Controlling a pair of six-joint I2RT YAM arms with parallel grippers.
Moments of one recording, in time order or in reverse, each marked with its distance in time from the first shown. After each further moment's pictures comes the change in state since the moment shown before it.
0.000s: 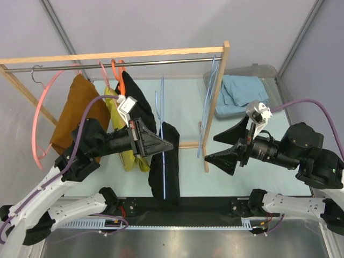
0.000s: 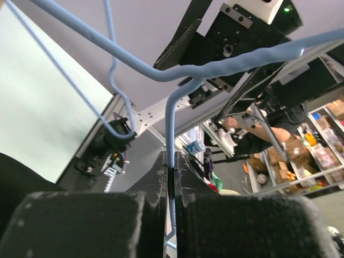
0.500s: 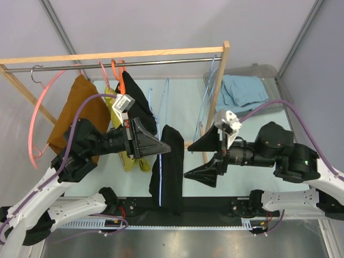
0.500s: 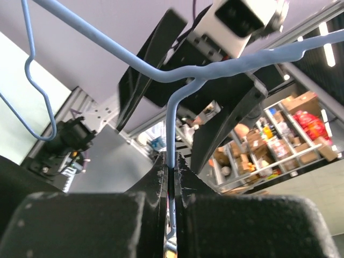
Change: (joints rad) left arm 0.000 -0.005 0.031 0.056 0.092 -0.138; right arm 0.173 0.106 -0.008 0.147 -0.118 -0.098
